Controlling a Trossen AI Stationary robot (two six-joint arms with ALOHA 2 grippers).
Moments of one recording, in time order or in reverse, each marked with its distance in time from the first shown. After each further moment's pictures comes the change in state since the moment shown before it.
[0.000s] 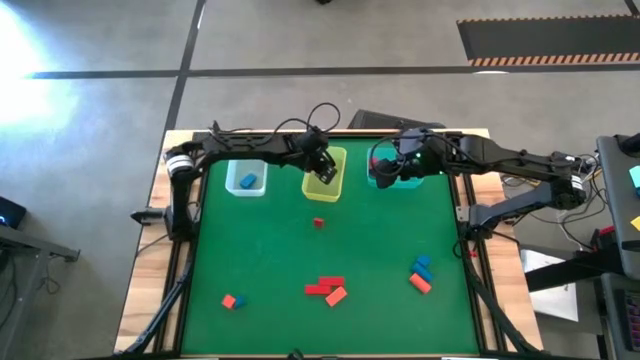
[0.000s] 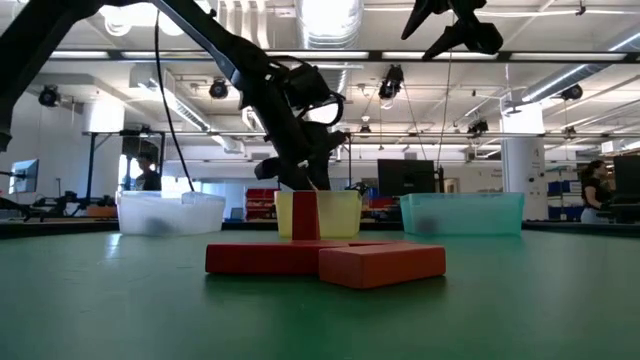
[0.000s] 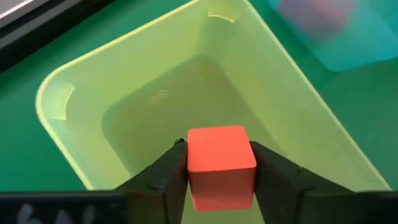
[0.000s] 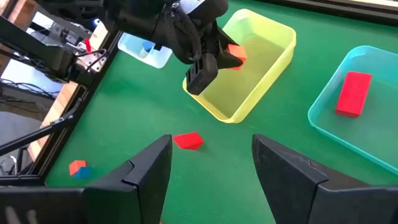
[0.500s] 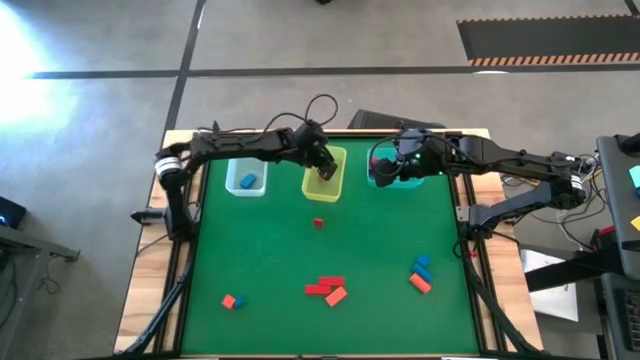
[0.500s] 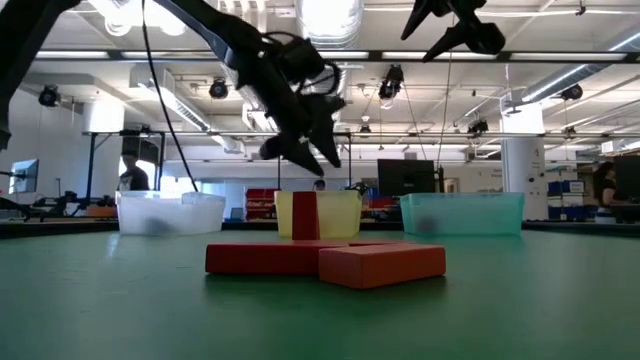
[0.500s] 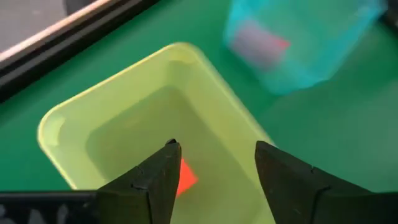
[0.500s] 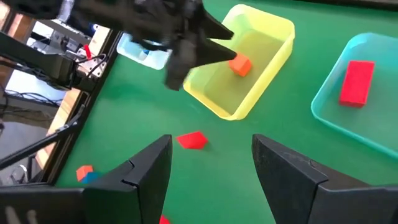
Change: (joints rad) left arm -0.010 -0.095 0.014 0.002 0.067 -0.001; right arm 0.004 0.002 -0.001 -0.002 -0.001 0.075
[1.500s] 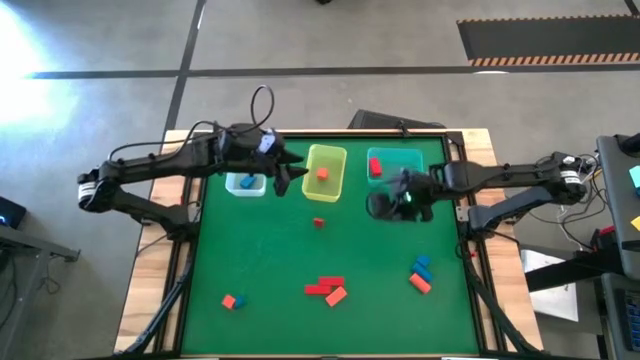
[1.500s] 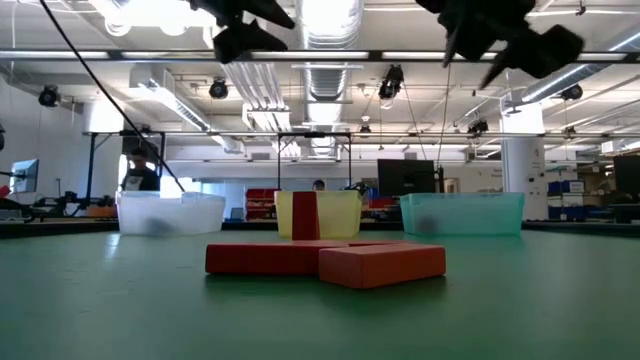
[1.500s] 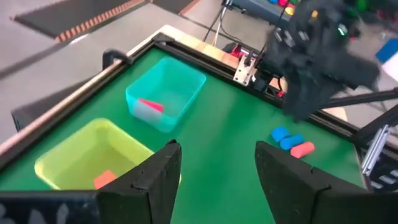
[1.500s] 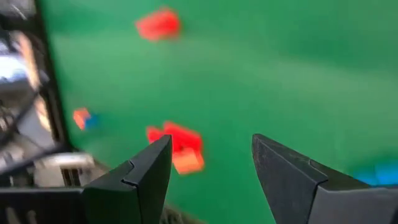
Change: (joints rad) left arm -0.172 -0.628 -0.229 0.002 0.018 0.076; right arm 0.187 0.002 -0.211 -0.025 -0.260 0.547
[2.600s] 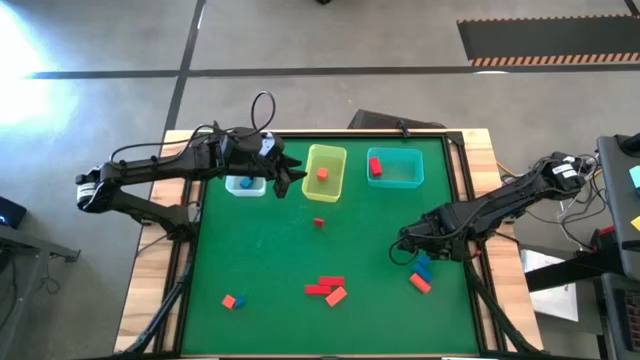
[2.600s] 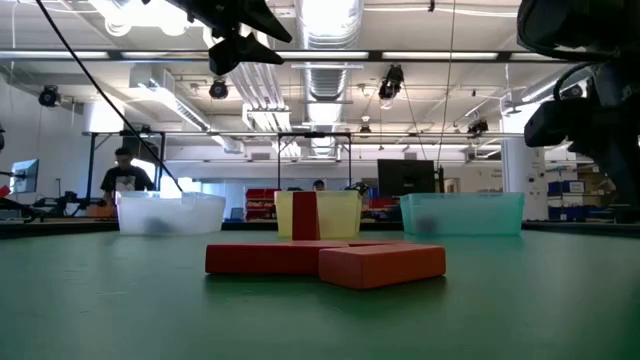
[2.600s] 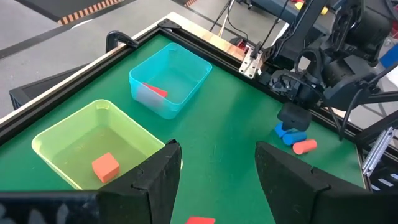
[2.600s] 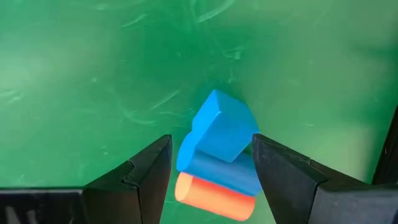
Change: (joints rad) left arm 0.000 -0.011 -0.065 0.027 -0.002 -0.051; right arm 0.278 0.000 -0.451 -0.017 -0.074 0.607
